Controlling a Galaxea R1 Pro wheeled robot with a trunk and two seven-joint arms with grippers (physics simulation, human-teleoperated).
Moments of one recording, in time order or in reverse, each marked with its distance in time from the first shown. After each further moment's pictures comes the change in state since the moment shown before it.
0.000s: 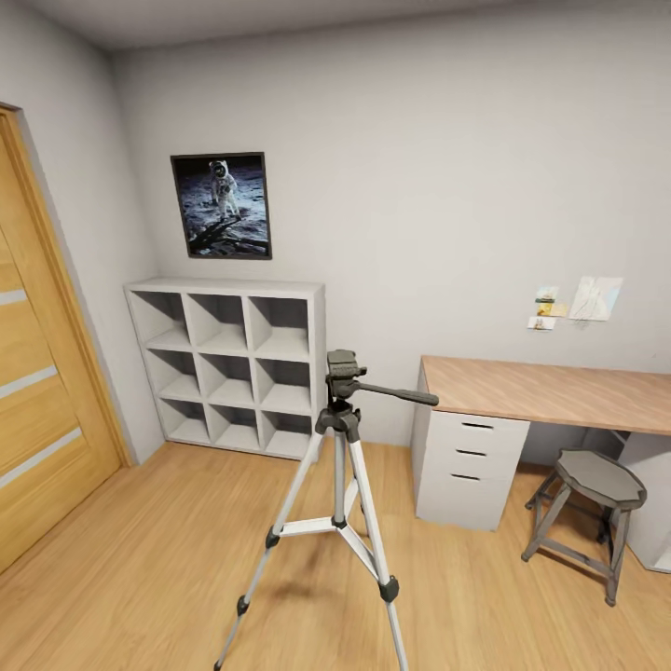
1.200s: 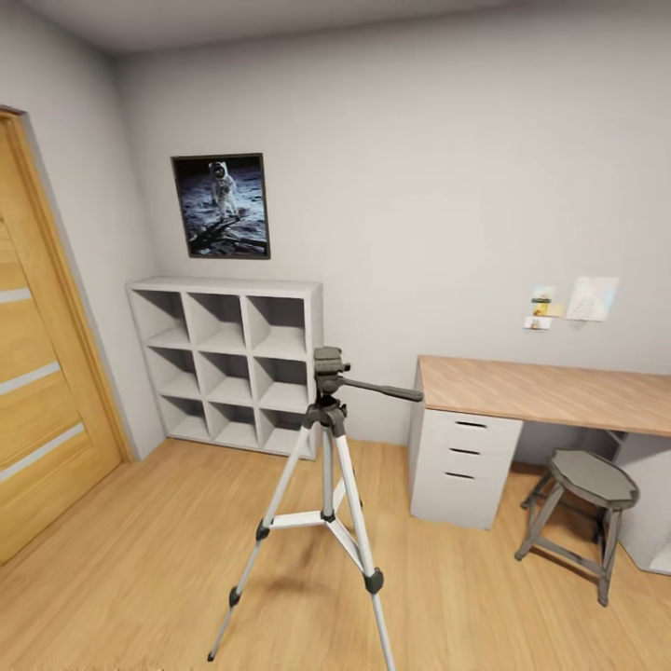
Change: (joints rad) left arm 0.000 -0.001 0.000 0.000 0.001 0.004 0.000; right arm 0.000 0.003 0.000 0.000 0.052 0.006 0.033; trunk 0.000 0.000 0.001
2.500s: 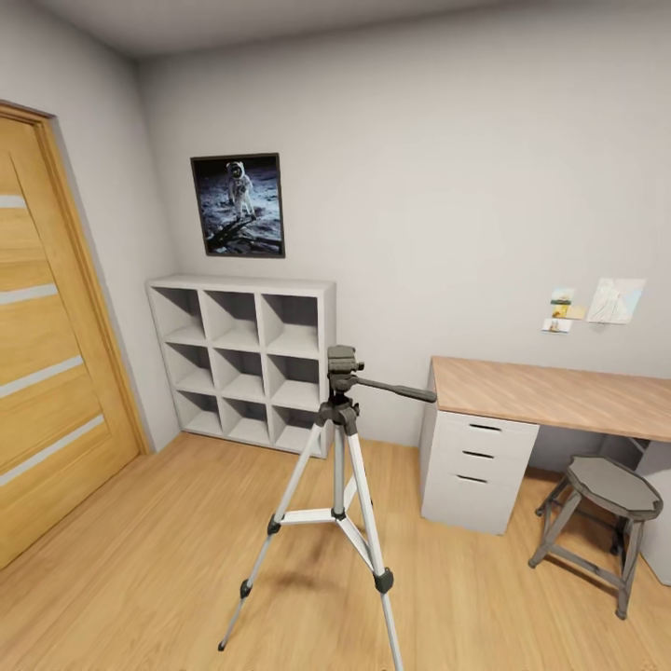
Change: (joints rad) left arm 0.000 0.001 0.000 -0.001 0.001 0.005 0.003; right arm 0.000 -0.003 0.000 0.000 -0.001 -0.008 -0.007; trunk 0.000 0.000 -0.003
